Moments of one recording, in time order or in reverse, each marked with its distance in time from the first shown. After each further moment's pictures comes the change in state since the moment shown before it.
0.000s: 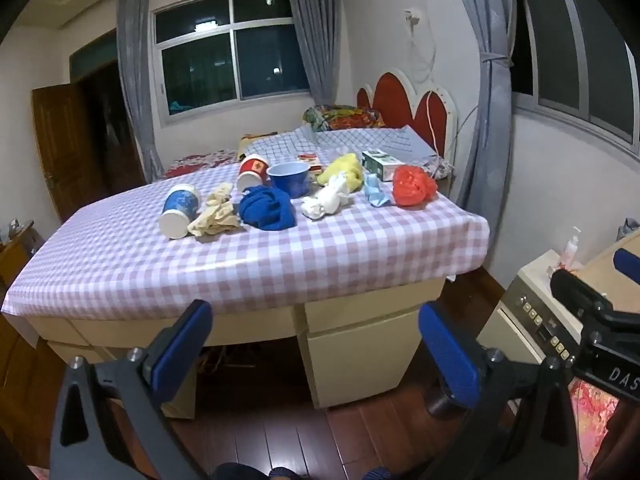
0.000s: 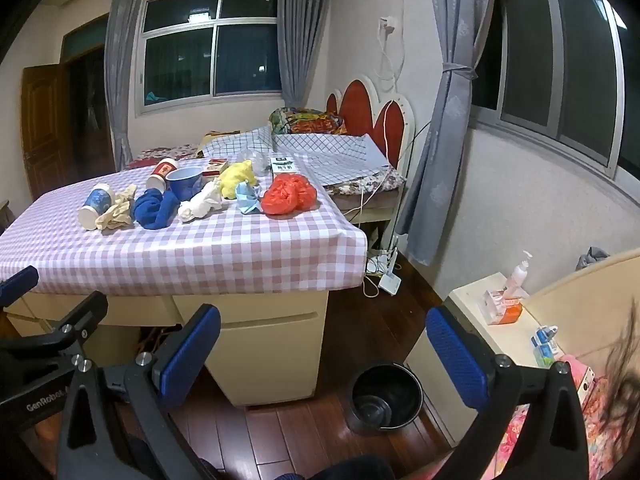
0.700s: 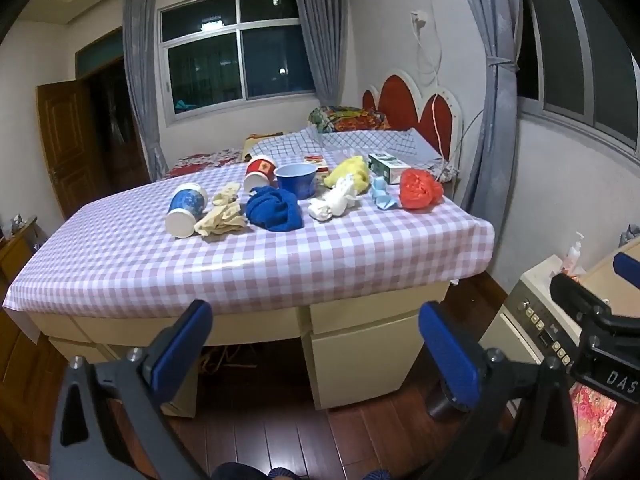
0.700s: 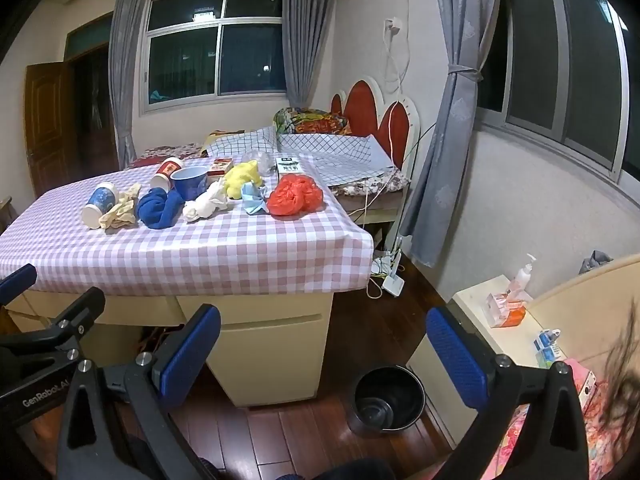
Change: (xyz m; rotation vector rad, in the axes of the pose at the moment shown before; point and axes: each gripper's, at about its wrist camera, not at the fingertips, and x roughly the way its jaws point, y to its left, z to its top) left arm -0.001 0.008 0.001 -0.002 -0.016 0.026; right arm -0.001 0.003 0.002 -0.016 0.005 0.003
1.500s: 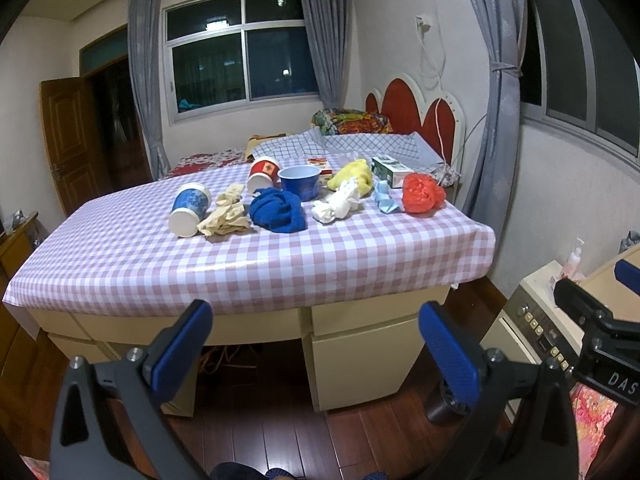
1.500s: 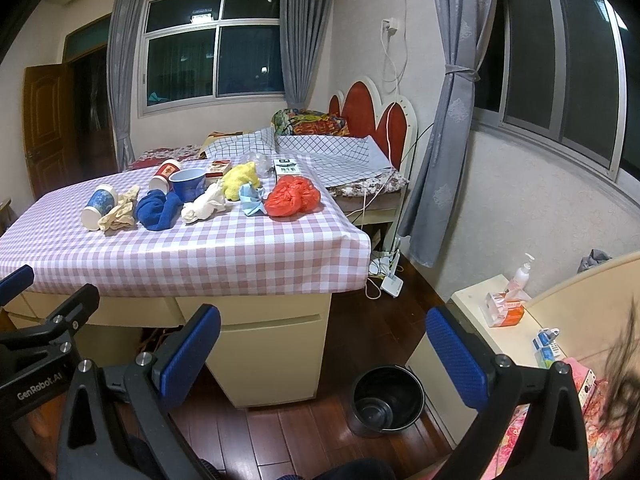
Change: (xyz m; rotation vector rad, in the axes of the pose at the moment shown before) left arm 0.000 0.002 0.001 -0.008 -0.007 -0.001; right arm 0.001 -0.002 0.001 0.002 -0.005 0.001
